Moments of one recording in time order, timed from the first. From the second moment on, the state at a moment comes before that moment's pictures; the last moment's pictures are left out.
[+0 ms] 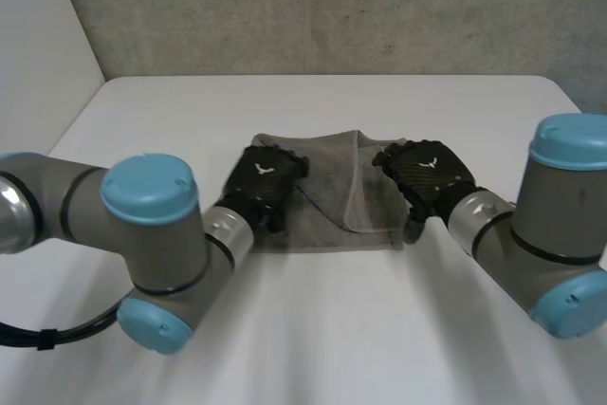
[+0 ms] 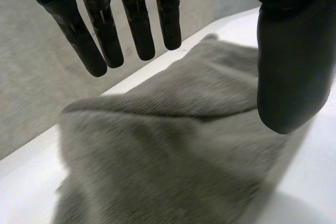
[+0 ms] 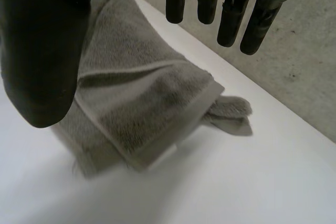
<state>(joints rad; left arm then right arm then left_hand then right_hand) 4.10 -2.16 -1.45 3.43 -1.52 3.37 1.98 -1.10 1.50 -0.09 1.36 2.81 0.54 0.54 0.53 0.55 0.52 0.22 0.24 0.24 0.26 0.06</state>
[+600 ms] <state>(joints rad) 4.39 -2.25 -1.52 3.43 -1.47 3.60 2.14 -0.69 1.11 -0.10 1.43 2.87 0.54 0.54 0.53 0.55 0.52 0.31 0.31 0.31 0.31 0.14</state>
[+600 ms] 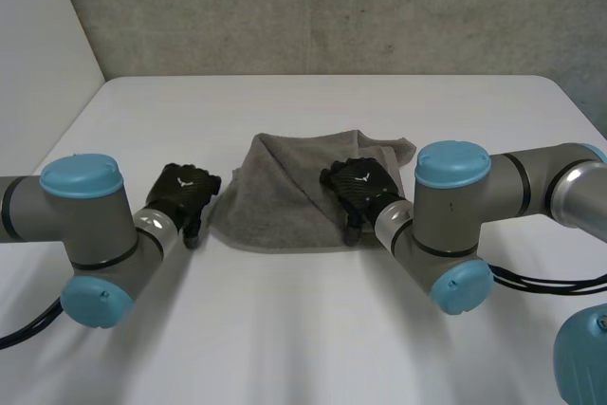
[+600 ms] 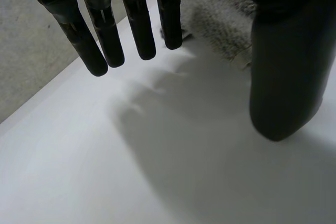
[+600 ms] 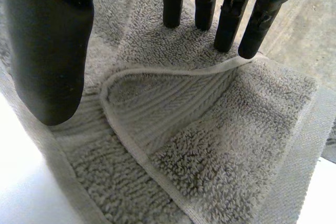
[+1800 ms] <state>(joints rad) 4.23 -1.58 -1.59 3.49 -1.42 3.25 1.97 -1.32 1.12 -0.07 1.47 2.83 1.43 1.48 1.54 1.52 1.48 1.32 1.31 1.34 1.34 1.16</state>
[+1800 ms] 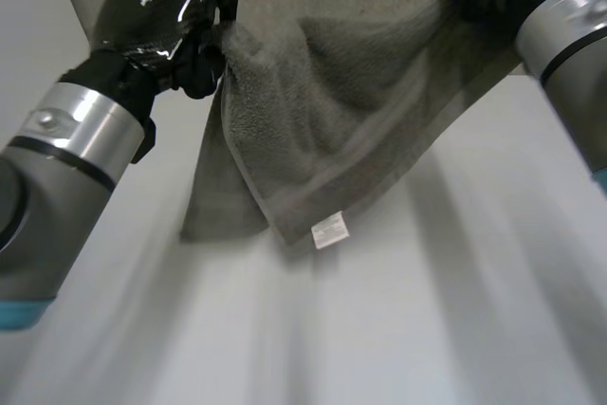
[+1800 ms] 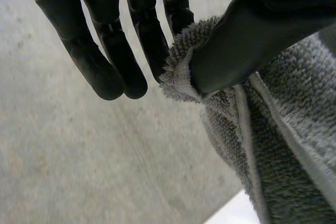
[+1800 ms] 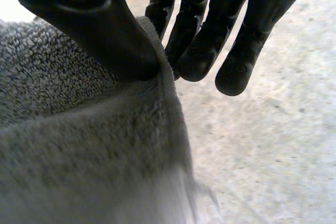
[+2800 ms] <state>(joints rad) 4.05 -1.95 -1.46 3.38 -1.63 3.46 2.02 -1.19 1.35 -0.08 1.56 2.62 0.27 0.26 0.24 0.26 0.23 0.23 0.24 0.24 0.25 0.06</state>
